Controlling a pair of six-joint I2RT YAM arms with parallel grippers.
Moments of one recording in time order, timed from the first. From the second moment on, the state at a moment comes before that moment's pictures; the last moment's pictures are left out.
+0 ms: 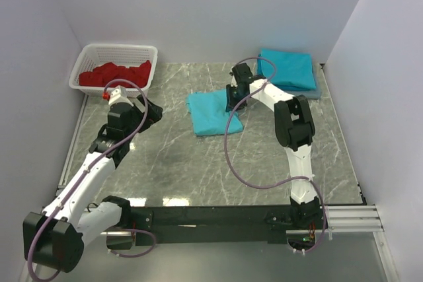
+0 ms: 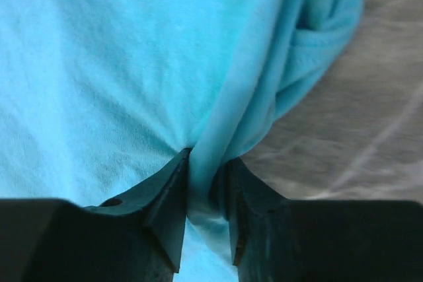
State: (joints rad) left arm -0.26 0.97 0.71 -0.15 -0.11 -0.74; right arm 0.36 2.26 1.78 -0.61 -0.16 0.30
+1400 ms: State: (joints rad) left arm -0.26 0.58 0.65 -0.53 -0.51 -0.89; right arm 0.33 2.27 2.15 -0.60 0.51 -0.32
